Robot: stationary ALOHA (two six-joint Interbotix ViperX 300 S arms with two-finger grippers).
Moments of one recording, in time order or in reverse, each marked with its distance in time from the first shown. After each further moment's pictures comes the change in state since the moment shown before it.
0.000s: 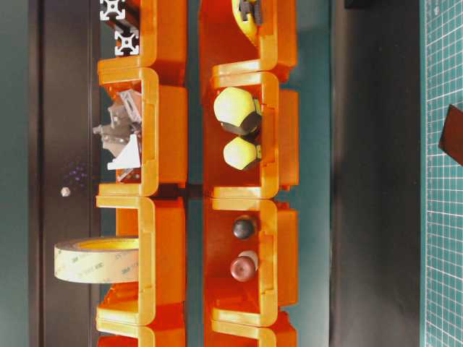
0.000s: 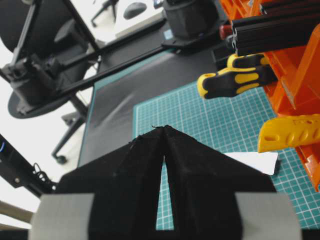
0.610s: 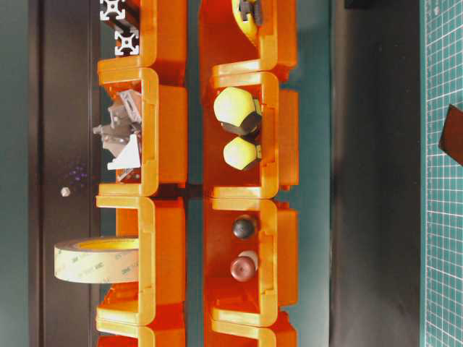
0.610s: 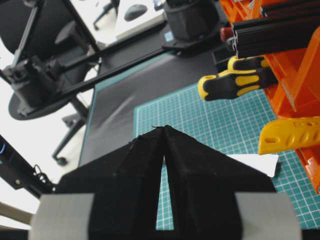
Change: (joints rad) left arm 0.000 -0.032 0.020 0.000 -0.002 0.000; right arm 0.000 0.000 -0.002 -0.002 -0.006 0.000
